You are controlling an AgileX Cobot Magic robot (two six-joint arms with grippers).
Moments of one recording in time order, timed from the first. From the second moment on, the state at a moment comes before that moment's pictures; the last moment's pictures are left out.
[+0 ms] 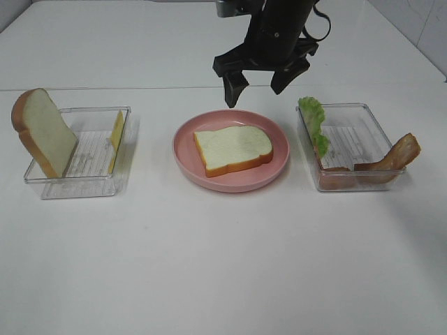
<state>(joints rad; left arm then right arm) 0.05 -0.01 -0.52 -0.01 1.08 -0.03 0.46 2.22 -2.02 0.02 1.11 -0.07</state>
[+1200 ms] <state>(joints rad) 0.05 -0.01 -0.52 -0.01 1.08 -0.03 0.28 2.02 -2.02 -0.09 1.21 -0.03</state>
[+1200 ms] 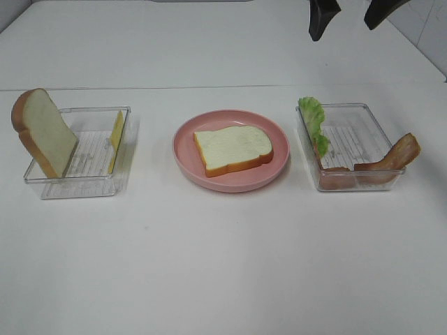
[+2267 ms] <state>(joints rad) 0.05 -0.01 -0.52 -0.01 1.08 -0.03 0.27 2.34 -2.02 -0.04 1.17 -0.03</state>
